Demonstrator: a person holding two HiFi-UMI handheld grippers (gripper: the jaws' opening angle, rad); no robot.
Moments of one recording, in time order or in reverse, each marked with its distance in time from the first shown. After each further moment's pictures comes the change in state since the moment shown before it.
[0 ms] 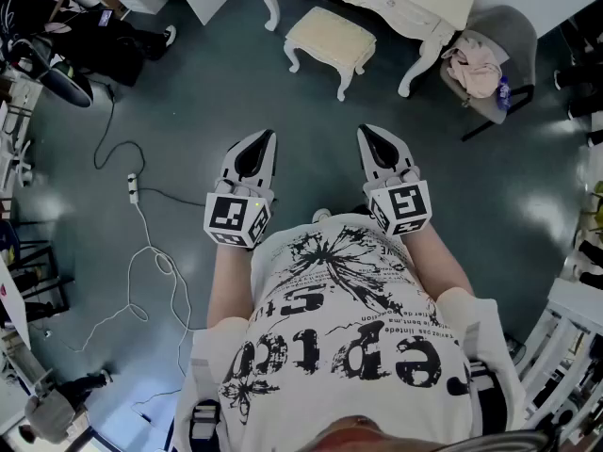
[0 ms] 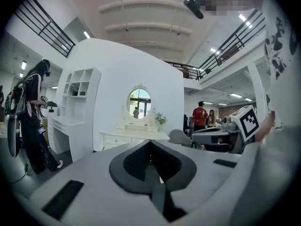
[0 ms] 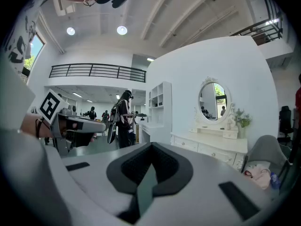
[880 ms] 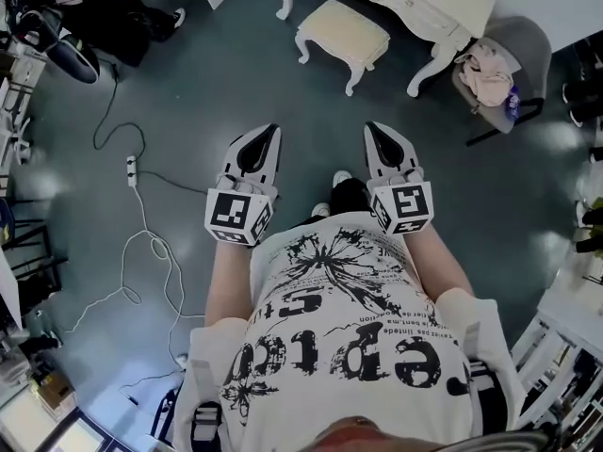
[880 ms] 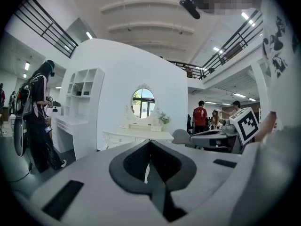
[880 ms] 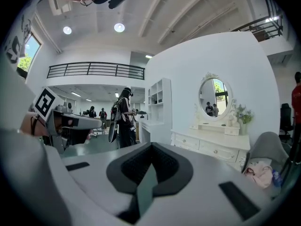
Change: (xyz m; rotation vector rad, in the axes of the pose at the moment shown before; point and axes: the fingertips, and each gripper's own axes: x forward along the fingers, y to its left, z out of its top) left arm 0.005 0.018 0.003 -0.006 0.001 0.042; right arm 0.028 -0.005 -0.006 0.017 0.026 0.003
